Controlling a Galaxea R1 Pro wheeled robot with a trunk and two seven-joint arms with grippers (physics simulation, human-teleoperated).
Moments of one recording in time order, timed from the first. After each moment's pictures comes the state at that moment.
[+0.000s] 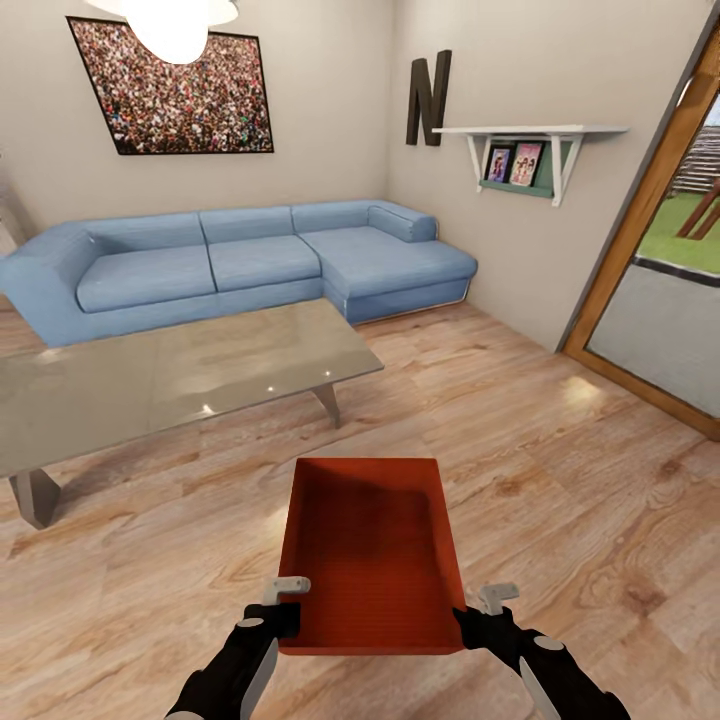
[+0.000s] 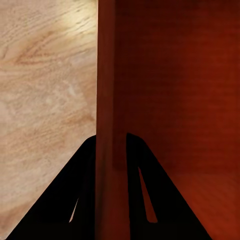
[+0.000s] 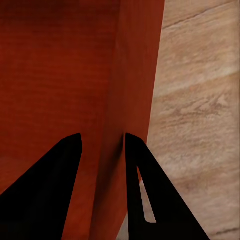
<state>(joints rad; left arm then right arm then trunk) -0.46 -0.17 0.07 -0.56 -0.10 0.24 0.13 -0.42 -0.07 0.01 -0.55 -0.02 0.09 0.32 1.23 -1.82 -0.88</state>
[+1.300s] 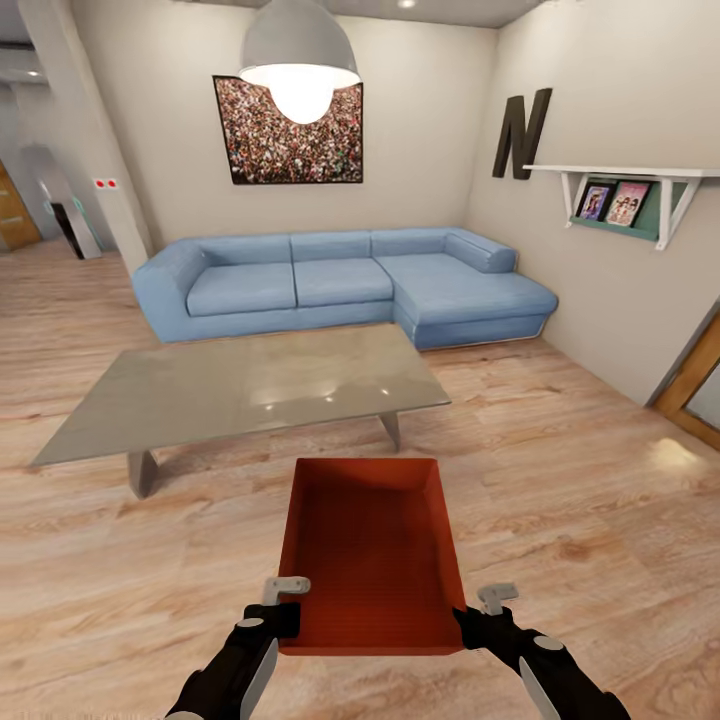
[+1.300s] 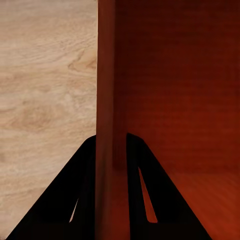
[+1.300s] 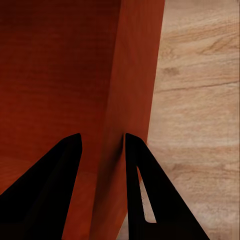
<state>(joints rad) -0.46 -0.17 0.07 -0.56 -0.10 0.24 0.13 -0.43 -0.07 0.01 -0.55 -0.03 0.09 0.32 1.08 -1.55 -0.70</state>
